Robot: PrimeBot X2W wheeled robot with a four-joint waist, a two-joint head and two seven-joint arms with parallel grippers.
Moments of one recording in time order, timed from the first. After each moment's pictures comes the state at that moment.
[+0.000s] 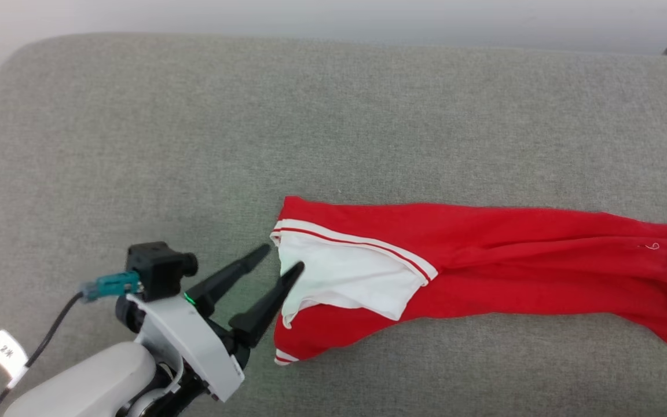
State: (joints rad) left arm -0.65 0.80 -1.10 -0.03 -1.25 -0.01 -0.24; right arm -0.33 -0.94 0.43 0.24 1.14 0.13 0.29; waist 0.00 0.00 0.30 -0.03
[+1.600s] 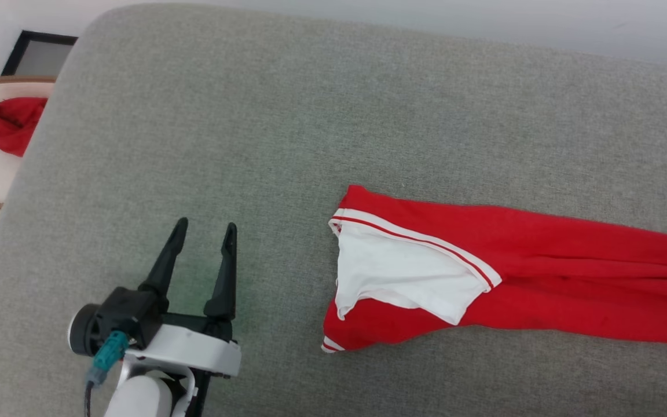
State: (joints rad) left arm -0.19 0.18 -0.15 0.10 -0.27 -0.05 -0.26; right arm -0.32 -0.80 0.14 0.45 1.02 0.13 0.68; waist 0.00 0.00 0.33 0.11
